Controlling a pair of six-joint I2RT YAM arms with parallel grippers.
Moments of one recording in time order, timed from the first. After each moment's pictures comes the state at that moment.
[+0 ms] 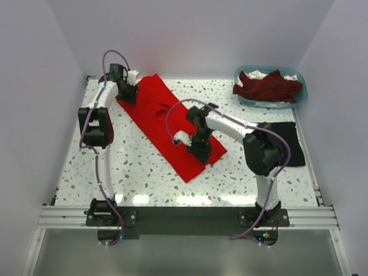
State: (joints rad) left arm 0.02 2.39 2.07 -0.78 0.18 0.32; right arm 0.71 2.01 1.51 -1.26 -0.37 -0.76
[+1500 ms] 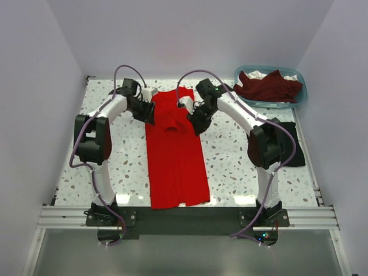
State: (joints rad) left arm -0.13 2.04 1.57 -0.68 0.43 0.22; right arm 0.55 2.05 1.81 -1.13 -0.49 -0.60
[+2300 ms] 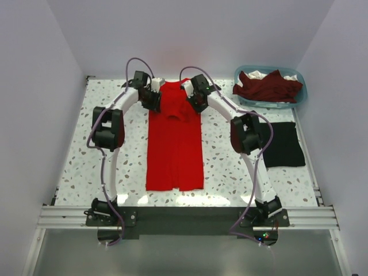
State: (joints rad) left arm -0.17 2.36 1.93 -0.64 0.36 0.16; right arm 0.46 2.49 2.20 -0.73 -0.03 -0.28
